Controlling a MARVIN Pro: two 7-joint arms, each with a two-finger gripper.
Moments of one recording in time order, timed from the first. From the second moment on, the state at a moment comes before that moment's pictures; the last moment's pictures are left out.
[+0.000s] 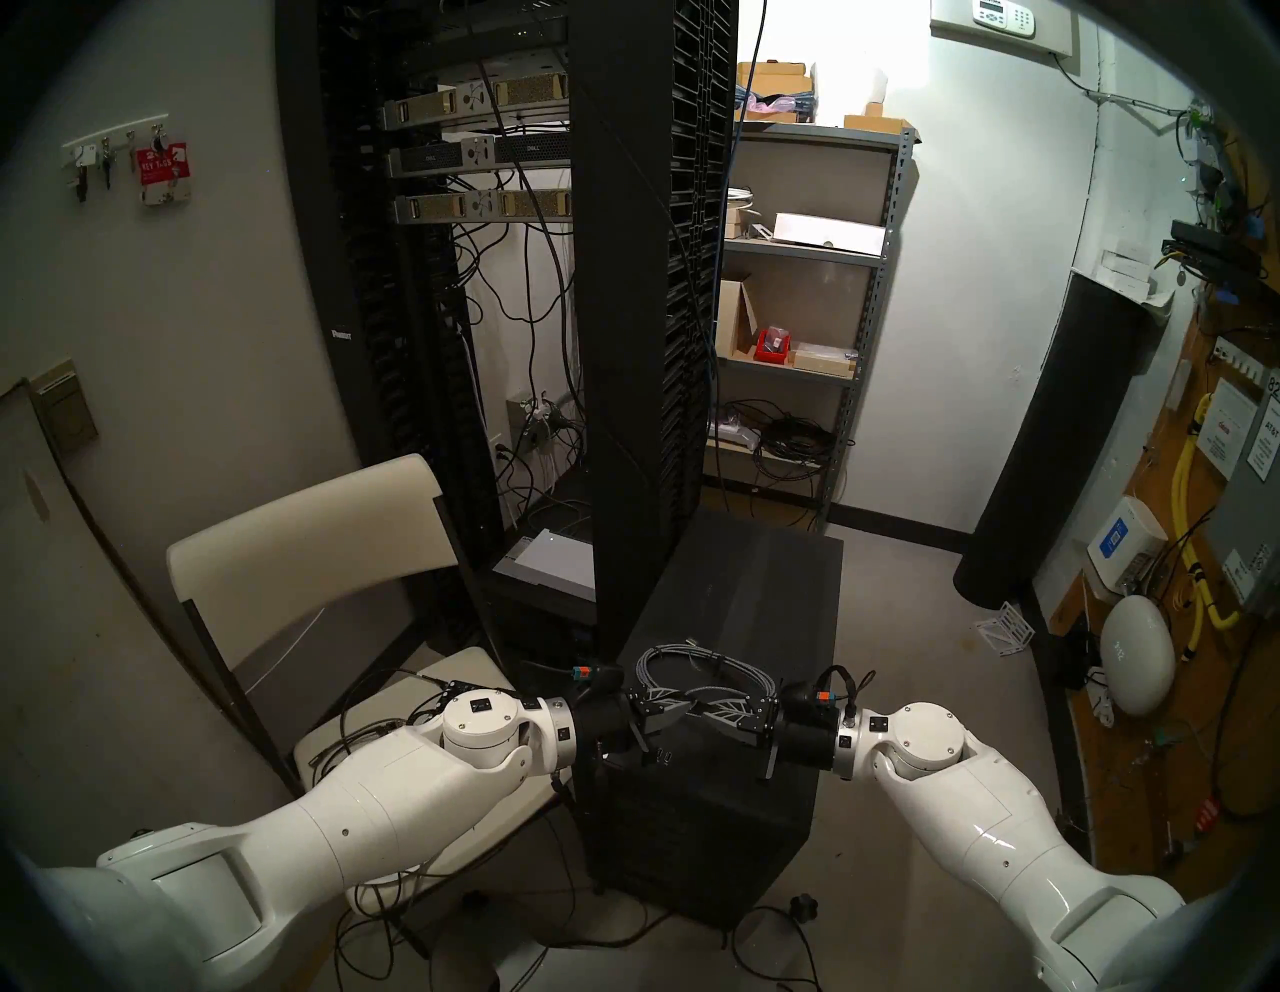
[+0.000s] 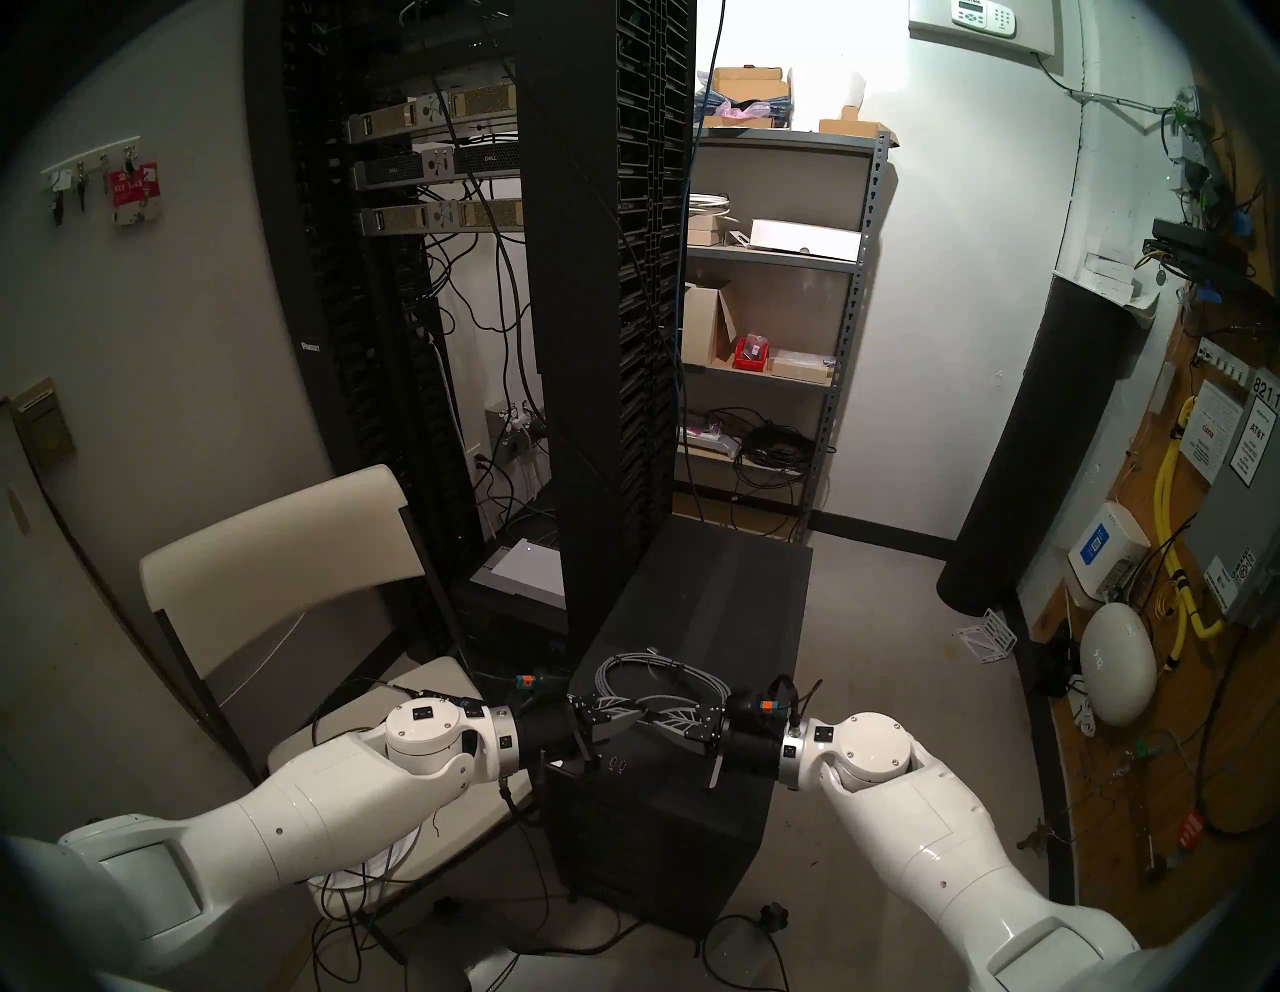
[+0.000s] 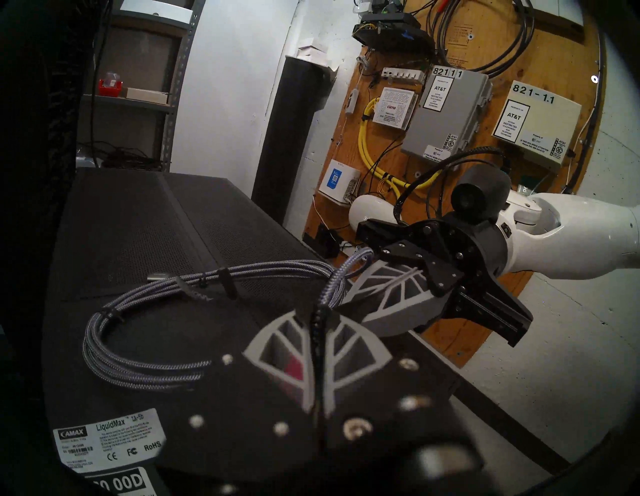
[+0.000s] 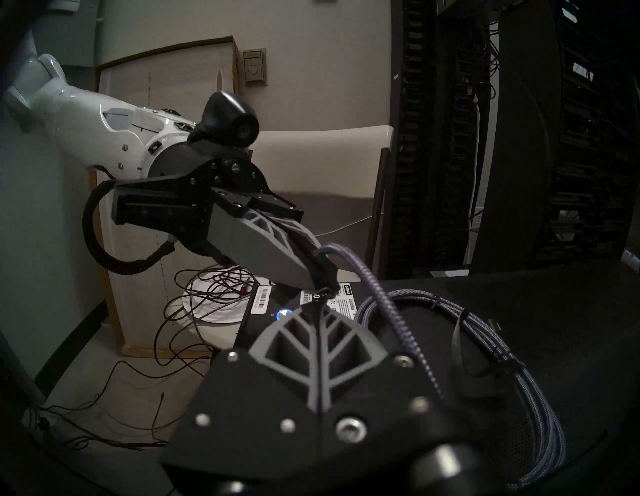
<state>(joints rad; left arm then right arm) 1.23 -1.08 -0.67 -1.19 -0.80 -0.10 -0.59 -1.42 -1.11 1.21 -1.13 0.35 -0.30 1.00</state>
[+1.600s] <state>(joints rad) 1.27 -1.09 -0.68 -1.19 -0.82 -0.17 -0.56 -1.47 -1.15 1.29 -1.14 0.42 -0.29 1.03</state>
